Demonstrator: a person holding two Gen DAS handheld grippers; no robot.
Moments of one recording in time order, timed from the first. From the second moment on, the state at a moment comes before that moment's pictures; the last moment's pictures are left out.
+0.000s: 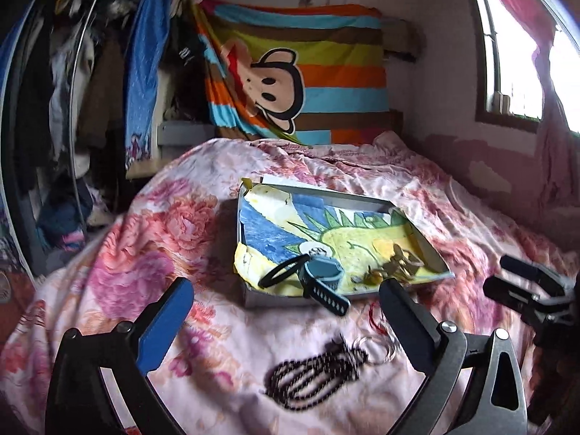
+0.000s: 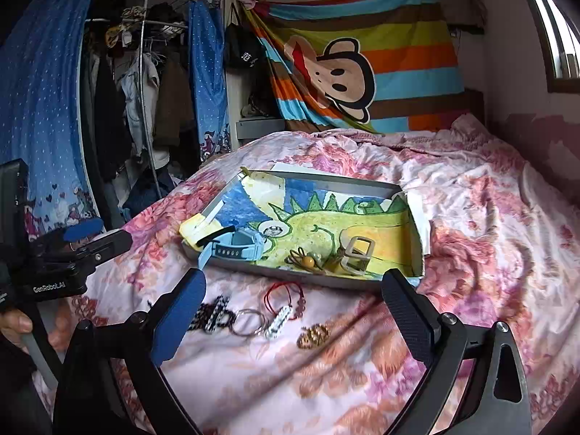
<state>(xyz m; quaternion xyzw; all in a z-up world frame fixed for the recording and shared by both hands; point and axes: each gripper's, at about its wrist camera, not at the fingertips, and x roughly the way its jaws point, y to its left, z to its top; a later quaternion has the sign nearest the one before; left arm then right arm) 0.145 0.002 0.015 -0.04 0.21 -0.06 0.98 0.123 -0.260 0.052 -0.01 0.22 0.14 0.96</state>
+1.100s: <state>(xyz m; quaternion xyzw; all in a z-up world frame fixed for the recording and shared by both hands) 0.099 0.018 -0.025 -0.03 0.34 -0.09 0.93 0.091 -0.289 0.006 0.04 0.37 0.12 0.92</state>
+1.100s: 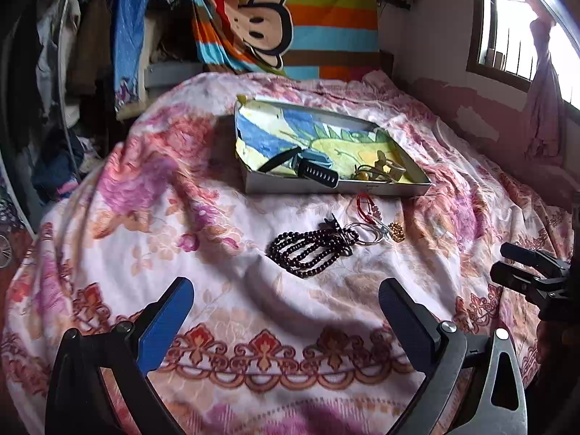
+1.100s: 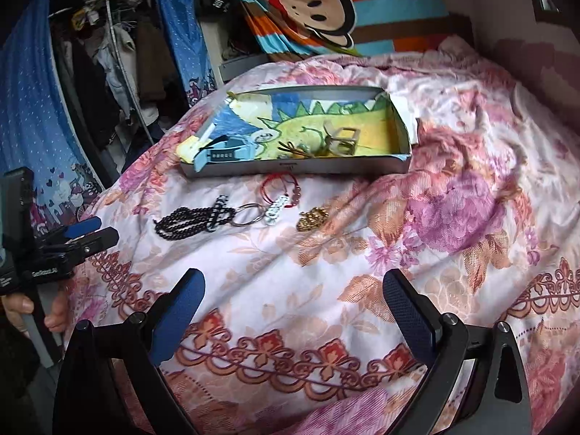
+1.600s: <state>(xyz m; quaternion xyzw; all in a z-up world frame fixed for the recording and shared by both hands) 0.167 0.011 -0.046 0.00 0.40 -0.12 0.91 0.155 -0.278 -0.015 0.03 0.40 0.17 0.90</state>
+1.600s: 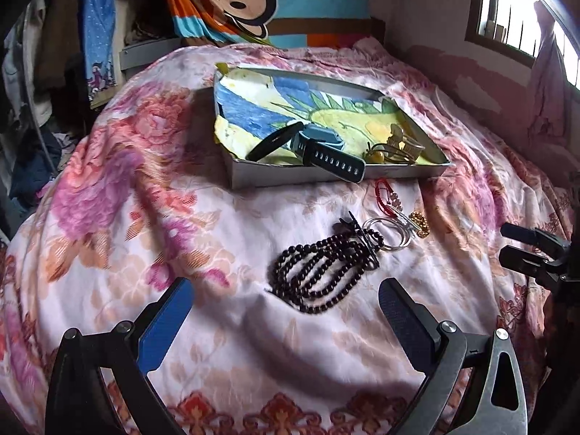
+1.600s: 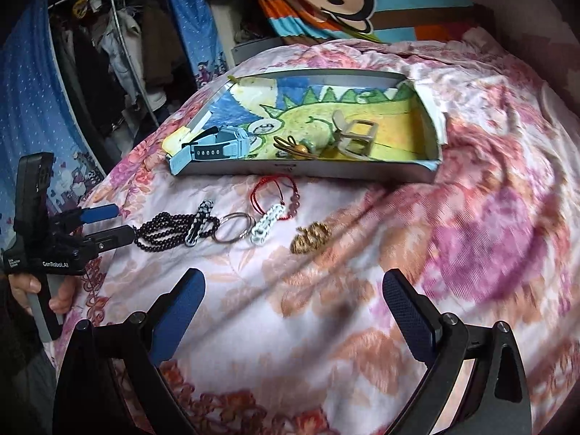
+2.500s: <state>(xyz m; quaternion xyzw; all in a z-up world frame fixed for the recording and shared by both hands) 0.194 -0.010 -0.067 0.04 0.45 -0.14 0.88 0.219 -0.240 -0.064 0.09 0.44 0.23 0.86</state>
